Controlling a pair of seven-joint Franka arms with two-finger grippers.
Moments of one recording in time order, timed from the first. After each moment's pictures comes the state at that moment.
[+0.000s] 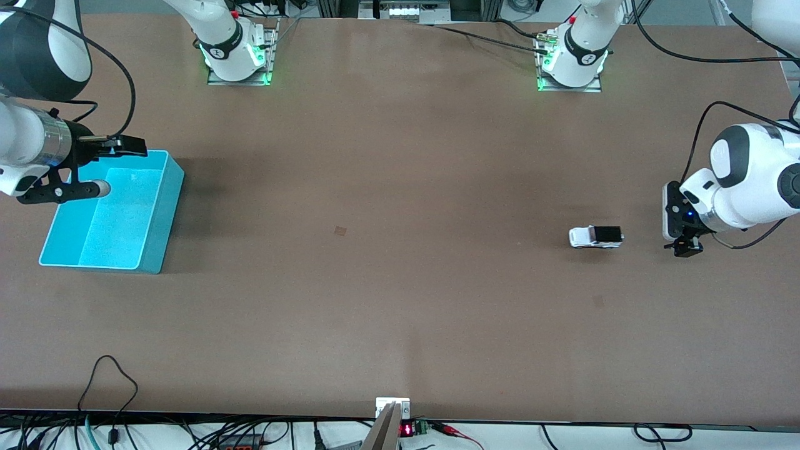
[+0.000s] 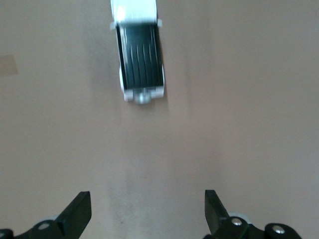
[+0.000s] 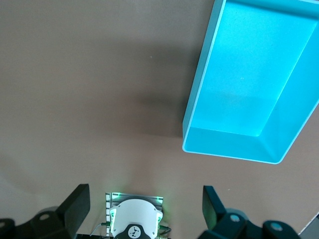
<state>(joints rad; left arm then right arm) 0.51 0.36 -0.34 -1.98 0.20 2.22 1.72 0.08 0.15 -0.07 -1.63 -0.05 1.41 -0.11</state>
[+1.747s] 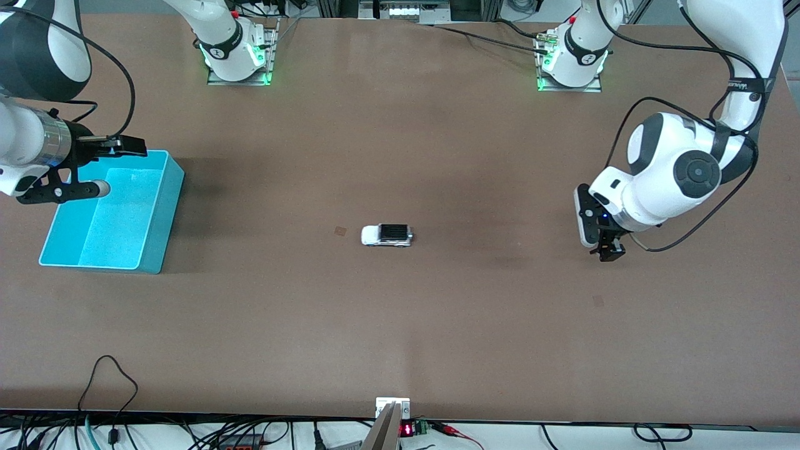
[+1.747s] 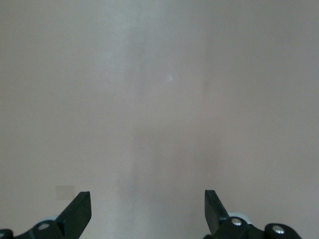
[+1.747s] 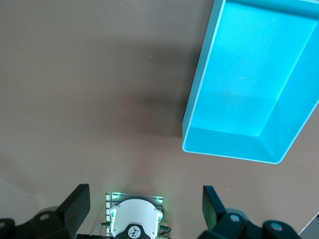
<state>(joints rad) 0.18 0.31 -0.35 -1.96 0.09 2.22 1.19 0.08 0.15 -0.07 -1.63 -0.05 1.41 -0.11</state>
